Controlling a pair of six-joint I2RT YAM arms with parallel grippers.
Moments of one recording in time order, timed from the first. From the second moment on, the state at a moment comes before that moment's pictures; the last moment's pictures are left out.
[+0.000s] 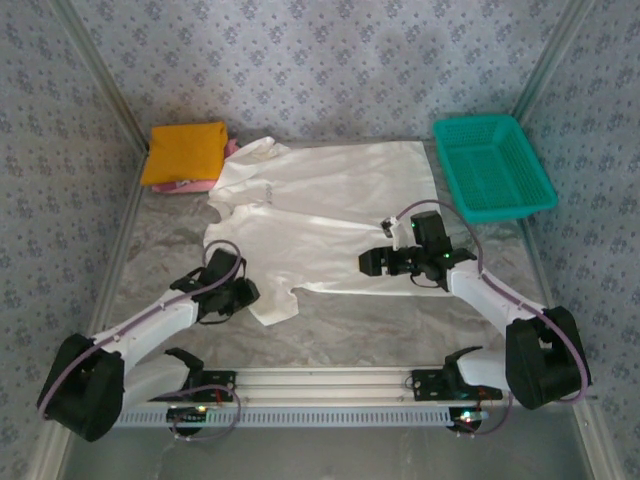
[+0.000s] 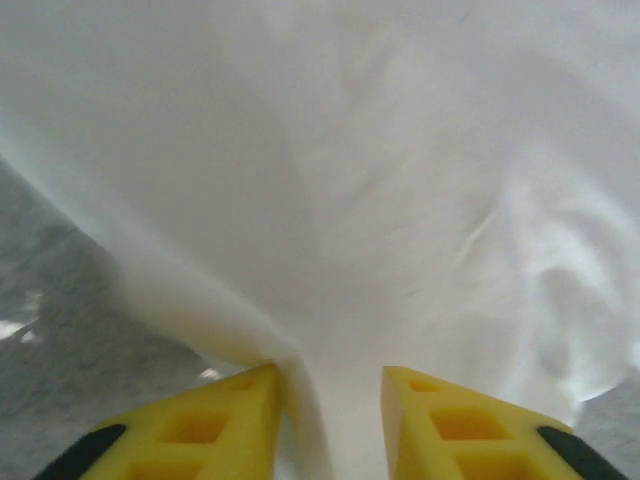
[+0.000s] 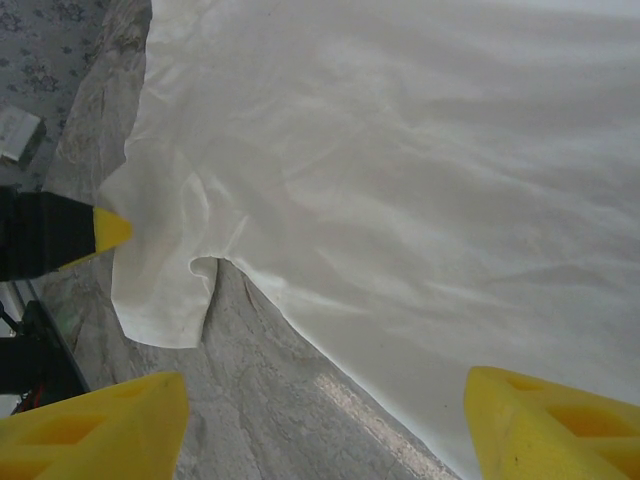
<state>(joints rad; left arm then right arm) -0.49 1.09 0.48 -0.45 0.05 -0.92 0.33 1.26 0.67 -0.25 -0.63 0.25</state>
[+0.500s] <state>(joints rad) -0.48 1.26 0.63 -0.41 0.09 -0.81 0.33 1.26 0.67 -0.24 -0.61 0.24</state>
